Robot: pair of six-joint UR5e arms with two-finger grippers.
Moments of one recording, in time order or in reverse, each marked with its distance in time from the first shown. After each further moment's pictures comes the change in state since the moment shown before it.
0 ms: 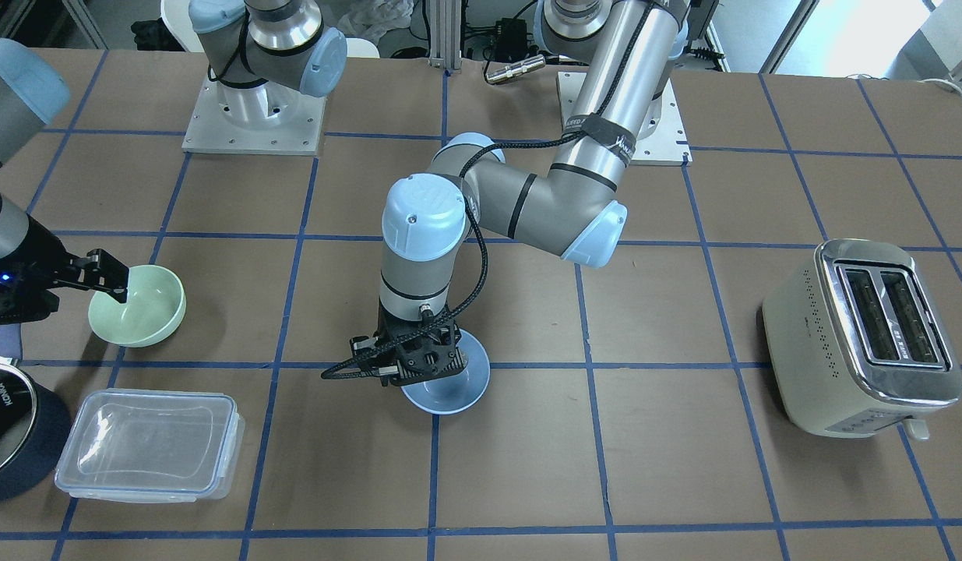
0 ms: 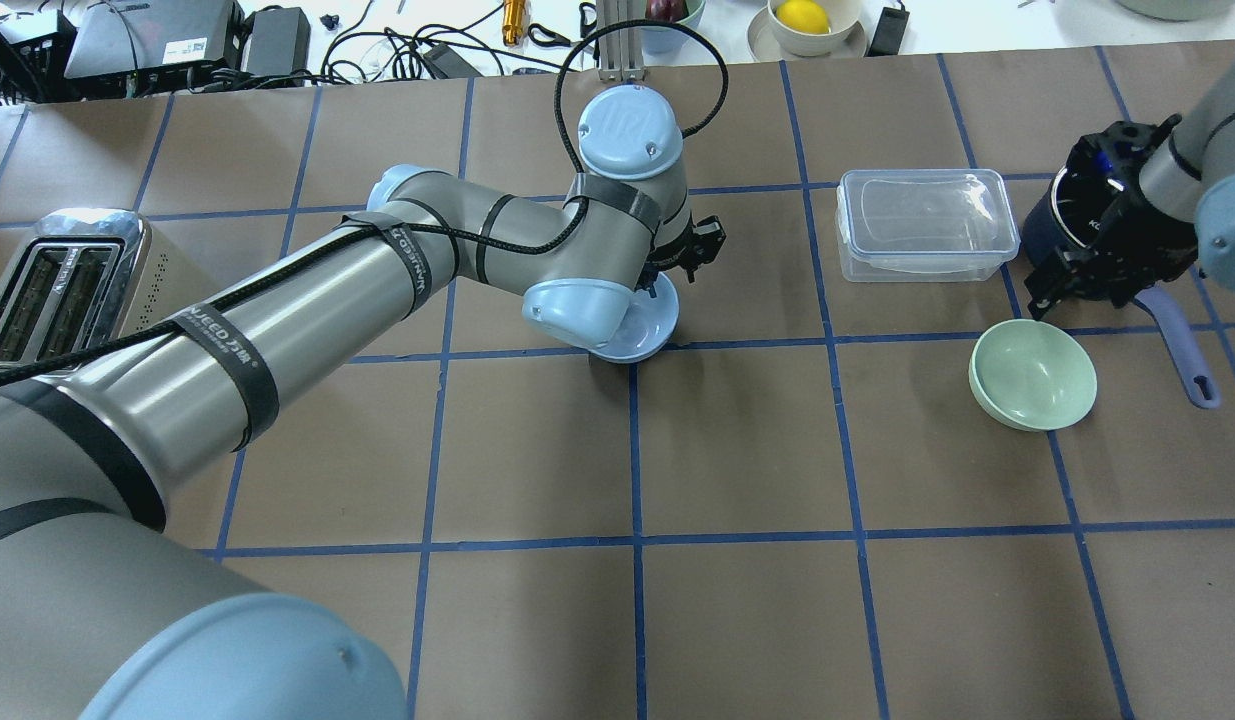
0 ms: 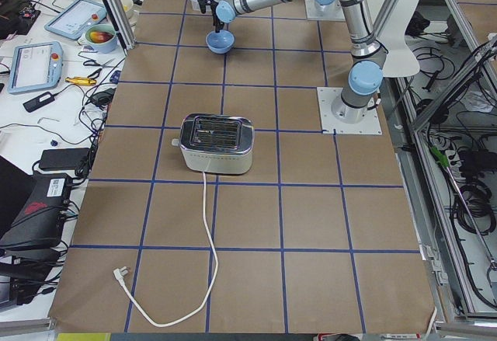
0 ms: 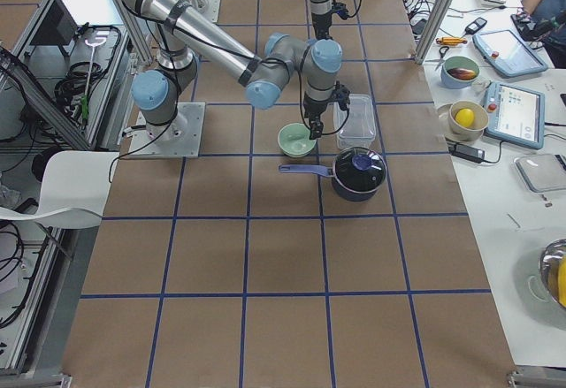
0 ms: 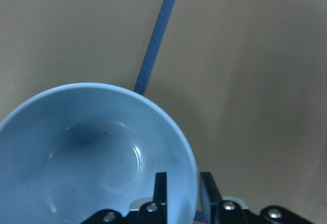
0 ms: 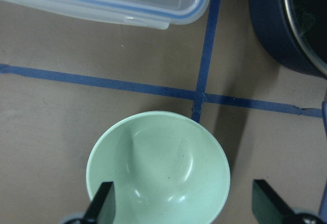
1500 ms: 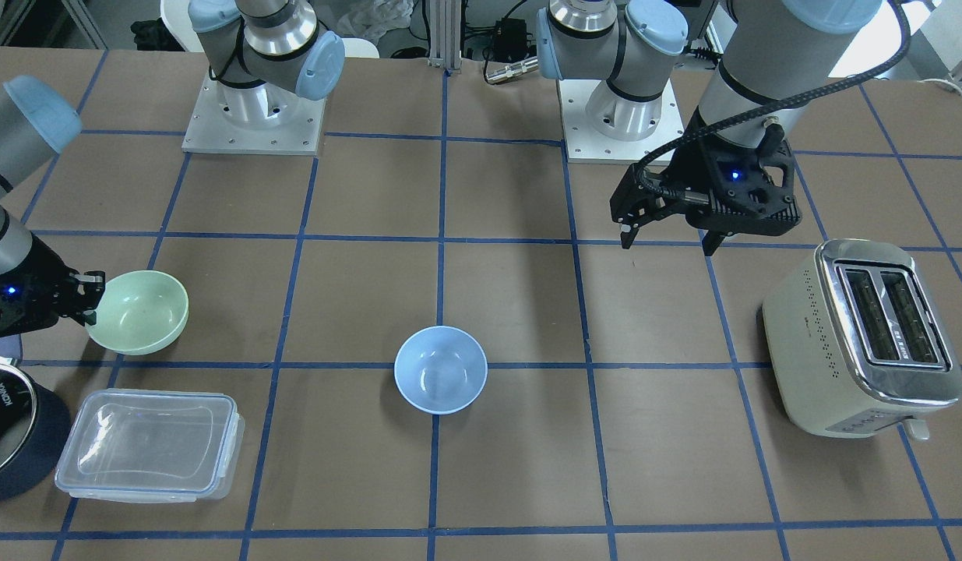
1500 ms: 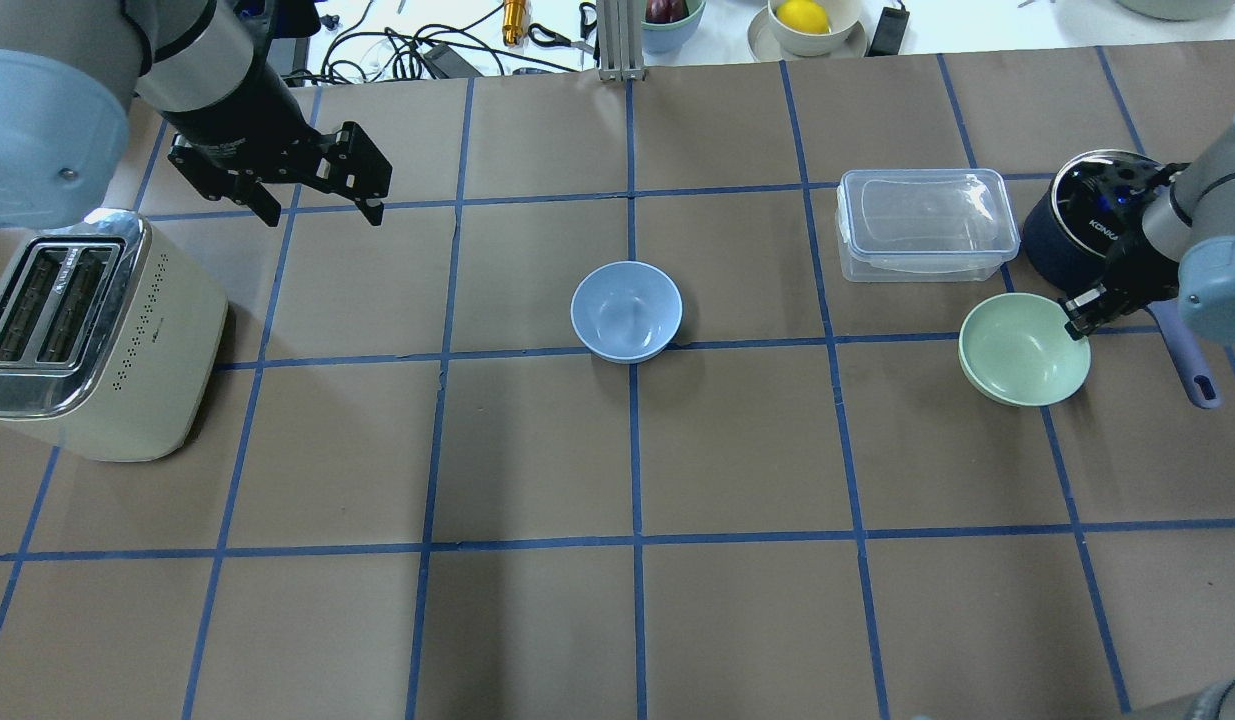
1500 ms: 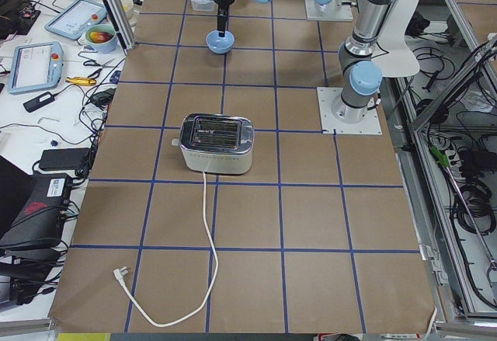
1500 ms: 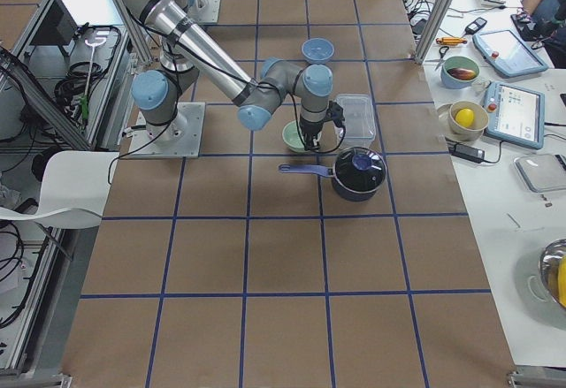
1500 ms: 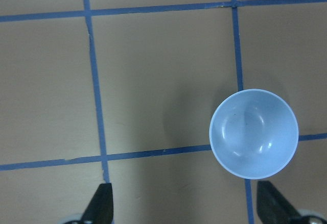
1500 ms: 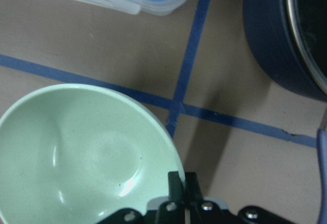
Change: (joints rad) left arm 0.438 0.495 -0.033 -0.615 0.016 0.759; right arm -0.013 0.045 0.004 -0.071 0.001 -0.108
